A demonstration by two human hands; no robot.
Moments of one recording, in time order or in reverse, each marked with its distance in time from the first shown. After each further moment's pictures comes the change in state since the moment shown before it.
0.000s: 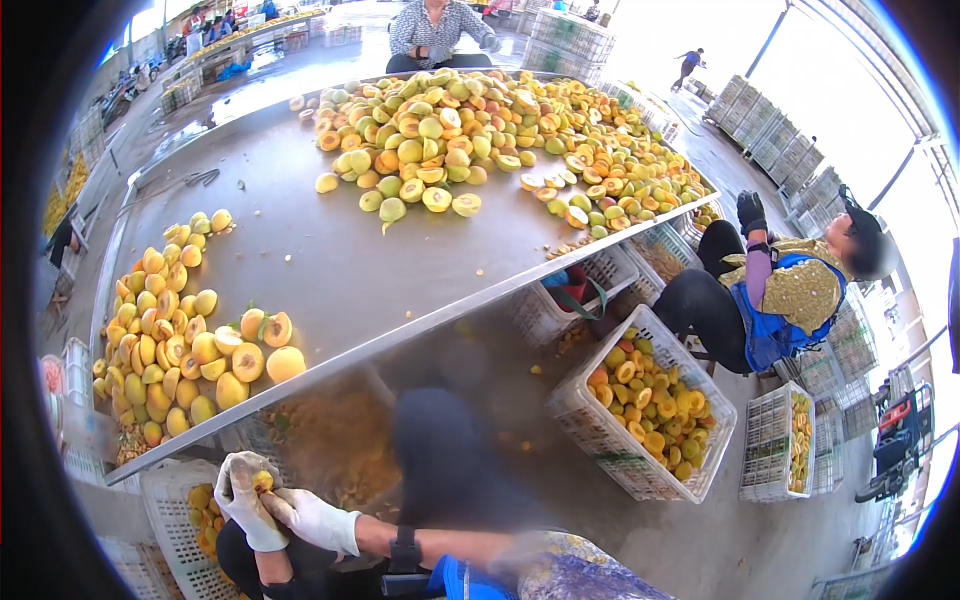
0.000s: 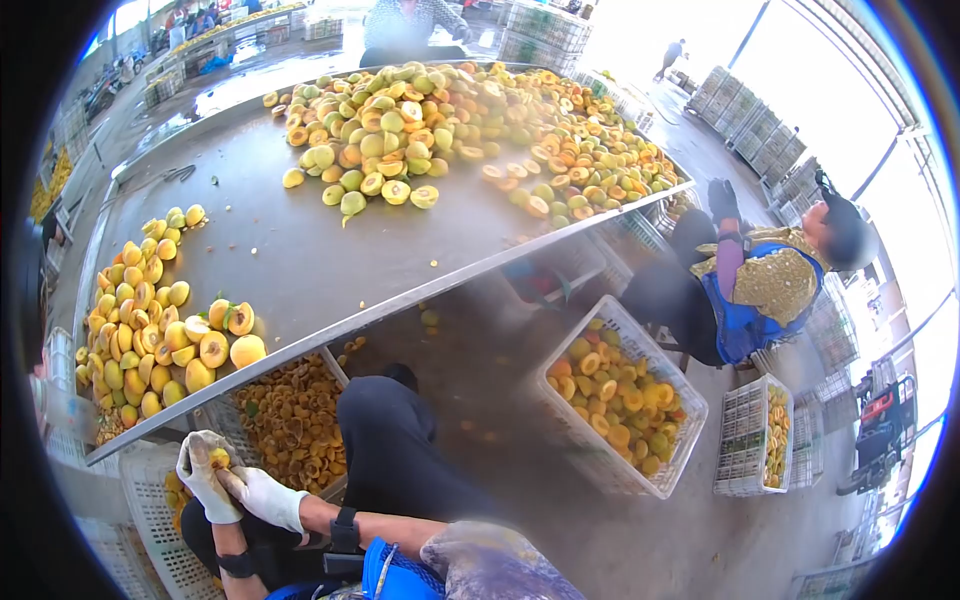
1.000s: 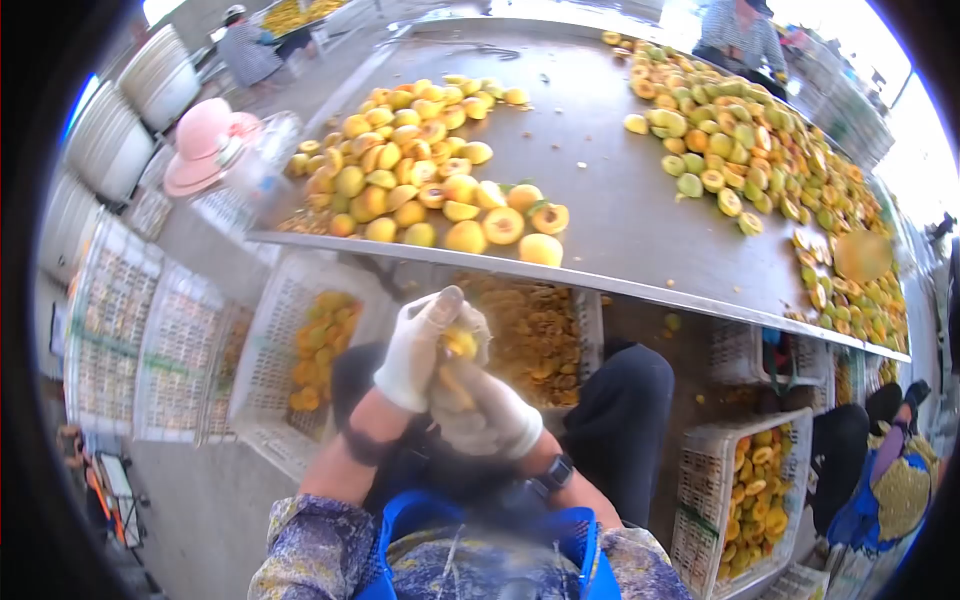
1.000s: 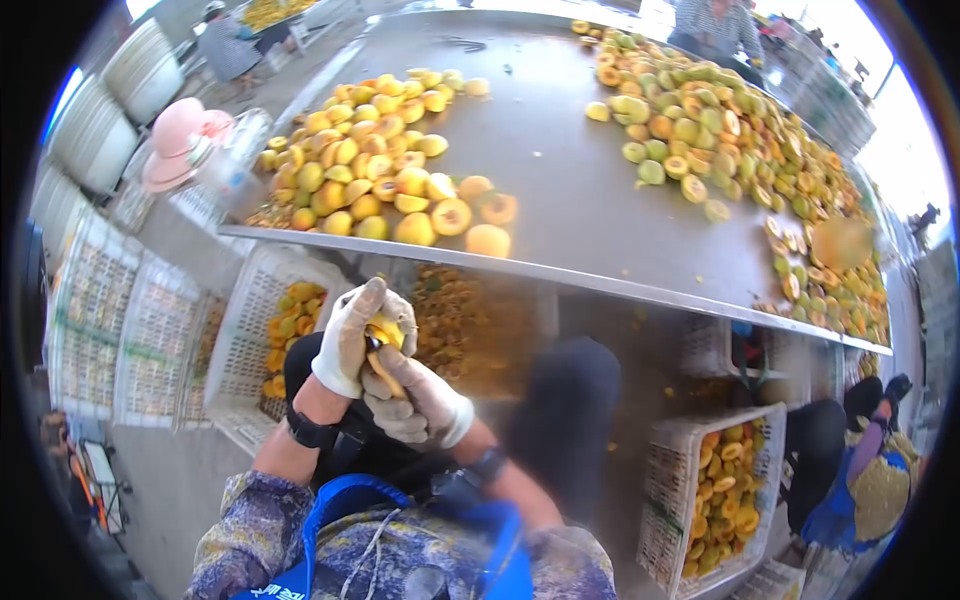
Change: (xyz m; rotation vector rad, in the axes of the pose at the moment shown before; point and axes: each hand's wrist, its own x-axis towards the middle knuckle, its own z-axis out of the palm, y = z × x) left_hand -0.006 0.055 0.004 -0.271 -0.102 -0.285; right_hand -0.028 -0.057 -0.012 0.941 -0.569 0.604
